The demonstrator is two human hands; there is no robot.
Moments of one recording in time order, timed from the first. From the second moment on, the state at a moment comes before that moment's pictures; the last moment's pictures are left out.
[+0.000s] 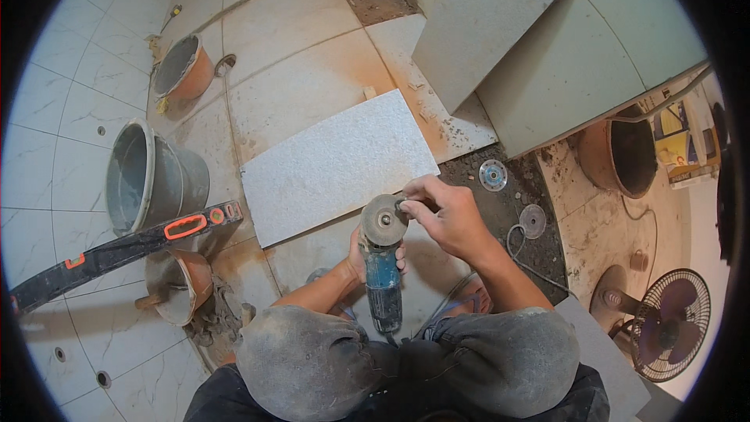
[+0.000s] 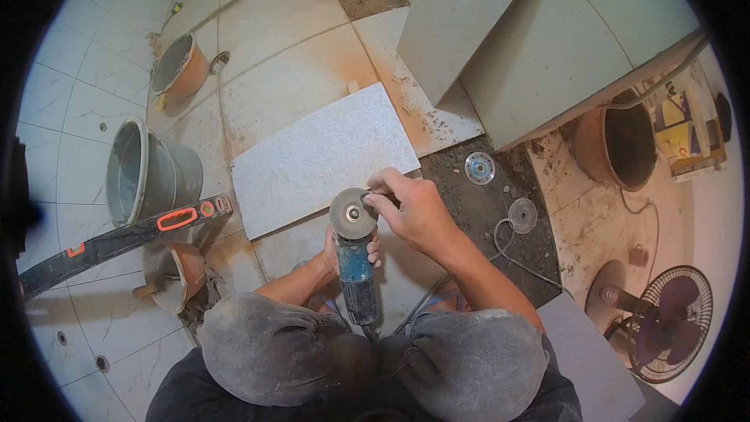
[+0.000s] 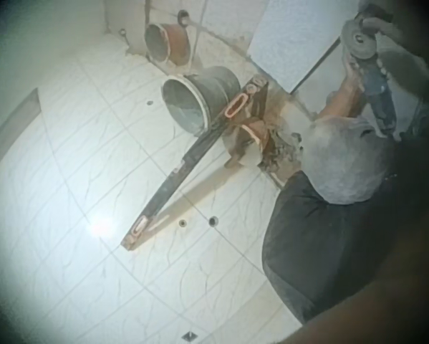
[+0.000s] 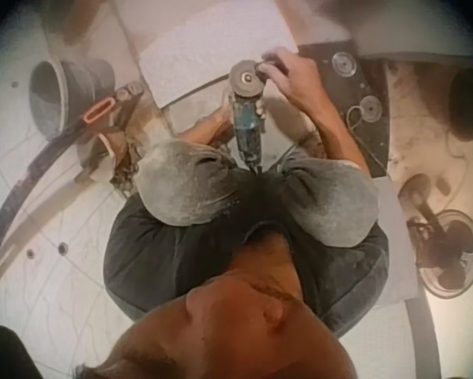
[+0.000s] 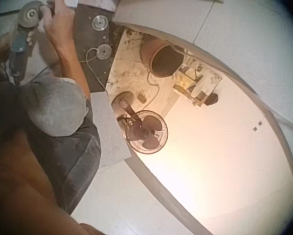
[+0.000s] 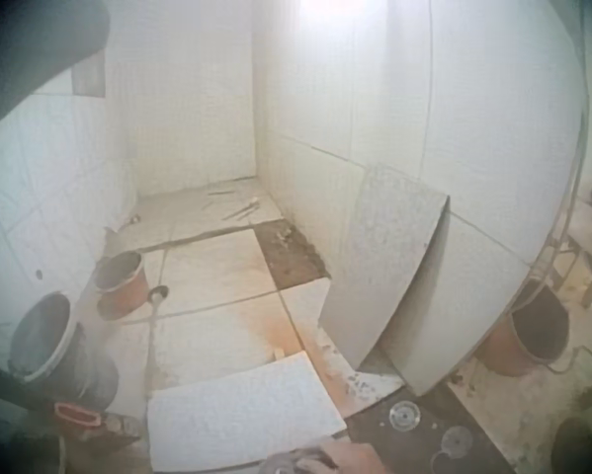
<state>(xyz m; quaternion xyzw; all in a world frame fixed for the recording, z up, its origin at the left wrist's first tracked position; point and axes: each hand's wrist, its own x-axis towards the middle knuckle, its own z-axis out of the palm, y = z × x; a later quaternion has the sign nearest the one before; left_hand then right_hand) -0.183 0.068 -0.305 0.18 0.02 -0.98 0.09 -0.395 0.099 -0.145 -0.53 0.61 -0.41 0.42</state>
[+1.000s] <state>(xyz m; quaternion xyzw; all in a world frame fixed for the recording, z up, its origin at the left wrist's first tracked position) -0.187 0.066 -0.295 0.21 0.00 -0.97 0.07 -0.385 0.101 -0.150 -0.75 0.50 -0.35 0.26</state>
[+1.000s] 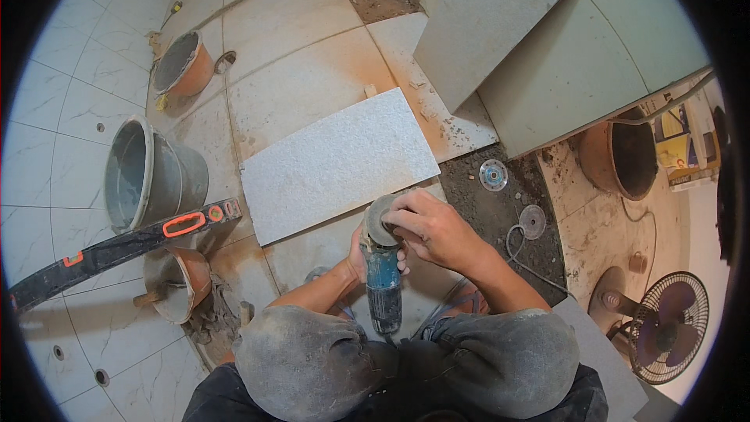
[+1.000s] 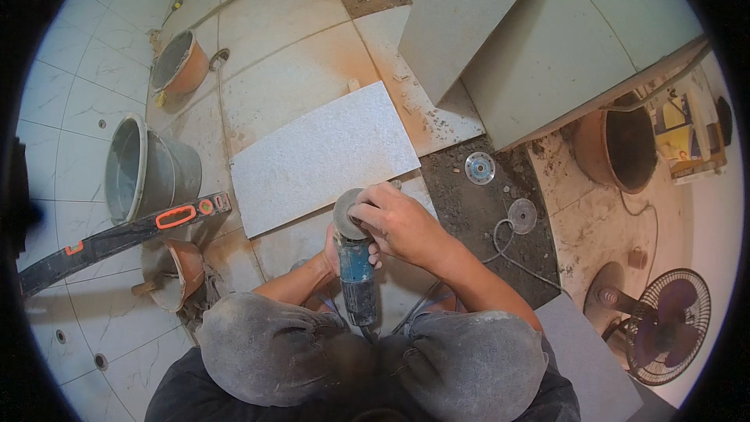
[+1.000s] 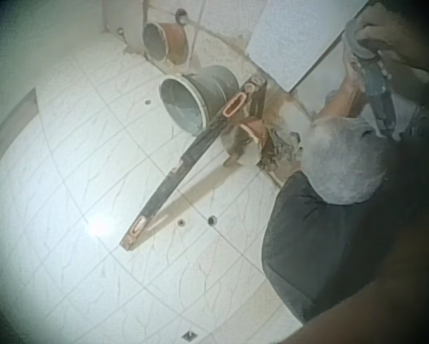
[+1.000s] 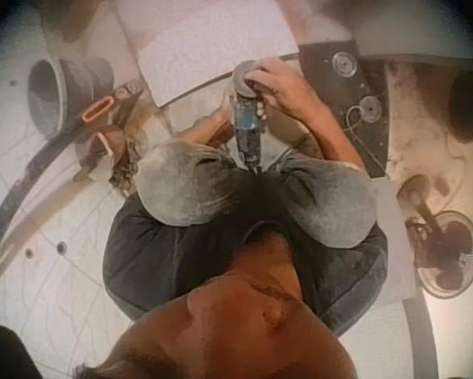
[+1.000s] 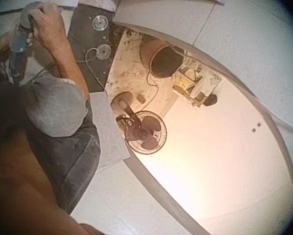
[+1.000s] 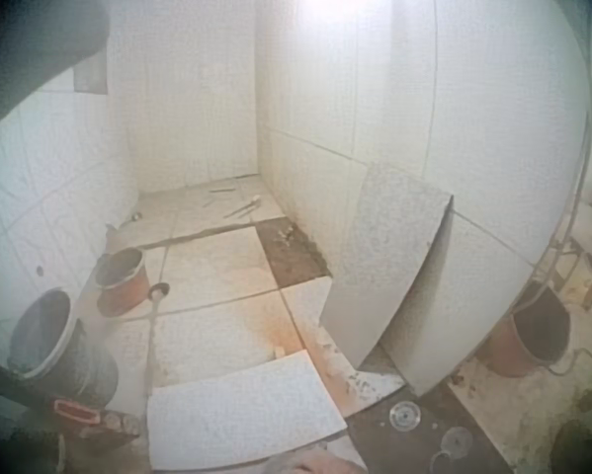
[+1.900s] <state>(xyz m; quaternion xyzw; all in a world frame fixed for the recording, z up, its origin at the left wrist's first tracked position) -0.186 0.068 -0.292 0.21 0.00 -0.97 0.08 -0.385 0.108 -0.147 -0.74 0.55 -0.33 0.20</state>
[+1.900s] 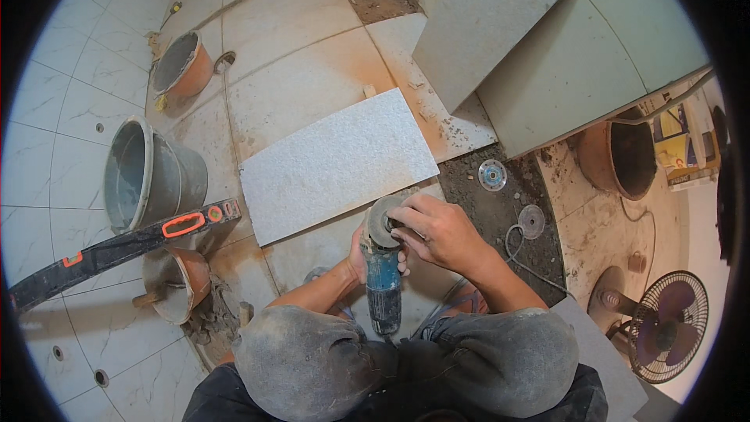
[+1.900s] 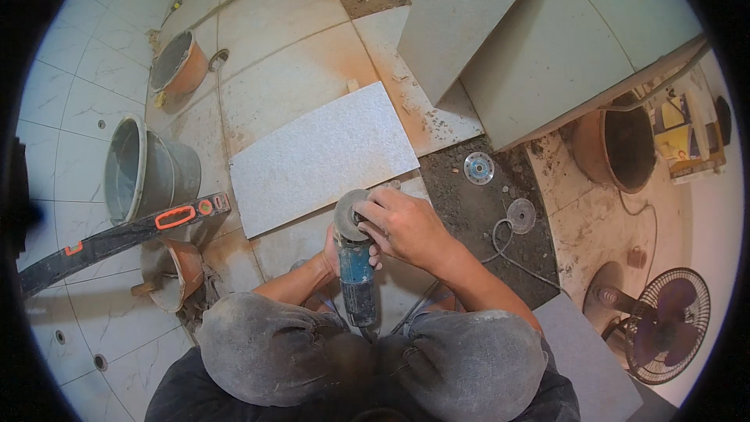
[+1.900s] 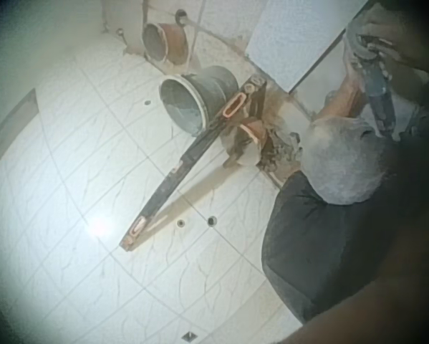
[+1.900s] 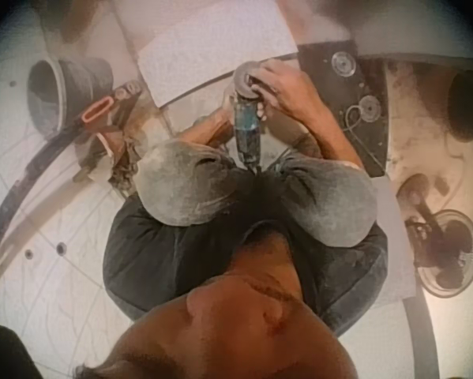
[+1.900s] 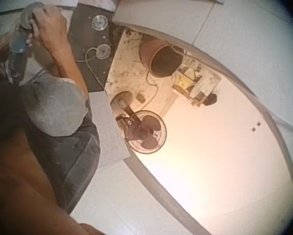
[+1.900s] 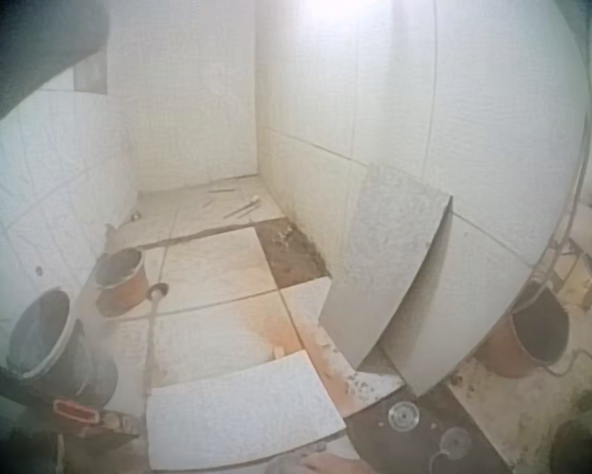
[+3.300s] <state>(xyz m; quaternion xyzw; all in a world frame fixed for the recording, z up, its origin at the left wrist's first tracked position) -0.188 0.067 -0.284 0.20 -0.02 -0.98 0.09 -0.385 0.111 -0.148 -0.75 0.53 -0.34 0.21</state>
